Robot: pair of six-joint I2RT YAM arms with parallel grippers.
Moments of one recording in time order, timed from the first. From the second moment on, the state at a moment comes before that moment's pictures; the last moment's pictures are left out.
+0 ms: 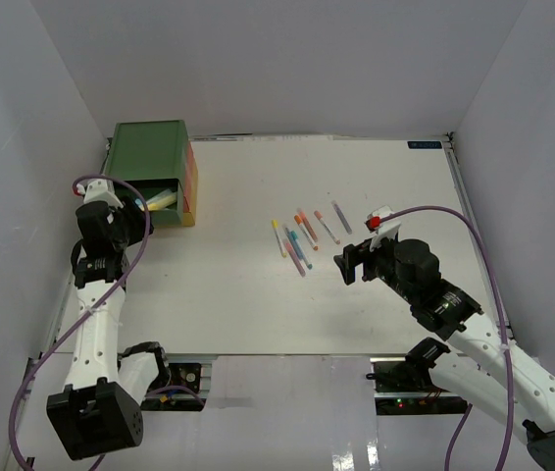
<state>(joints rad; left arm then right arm) 0.20 0.92 0.77 -0.27 0.08 -0.28 0.70 0.67 0.59 -0.24 0.09 0.07</state>
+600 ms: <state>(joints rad) 0.20 0.98 0.73 -0.18 0.11 -0.28 0.70 0.69 0.59 -0.24 0.09 0.06</state>
